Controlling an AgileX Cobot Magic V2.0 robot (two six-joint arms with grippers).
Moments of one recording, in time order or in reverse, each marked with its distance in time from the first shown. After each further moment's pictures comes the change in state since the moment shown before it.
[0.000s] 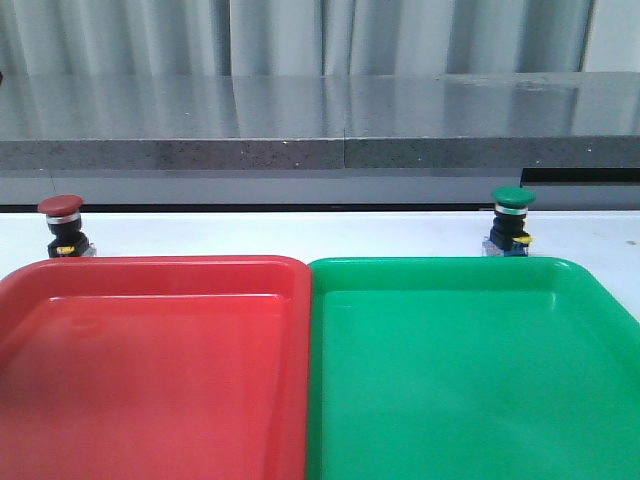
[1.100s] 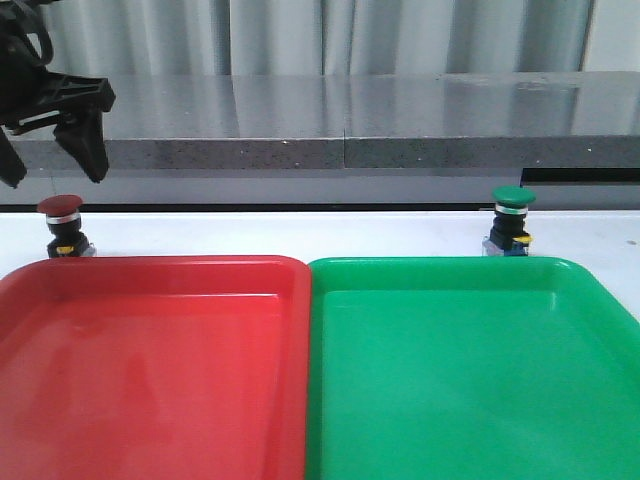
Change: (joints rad) left arm 0.000 0.571 -0.409 0.041 0.061 -0.044; right arm 0.000 0.000 0.000 0.000 0.000 0.000
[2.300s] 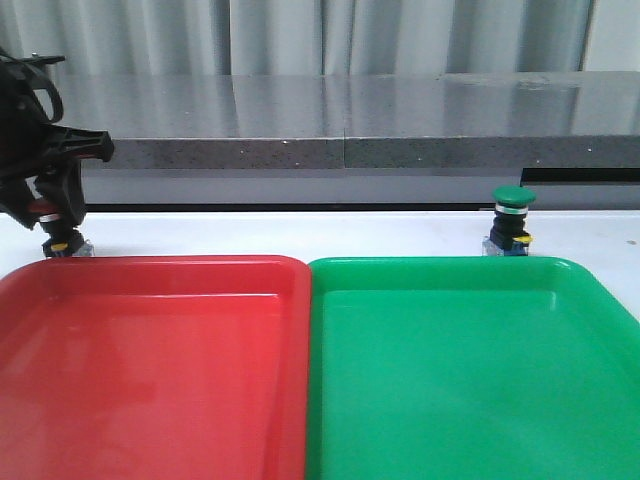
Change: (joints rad) left arm 0.034 0.118 -0.011 0.001 -0.038 -0.002; right arm 0.000 0.000 0.000 0.000 0.000 0.000
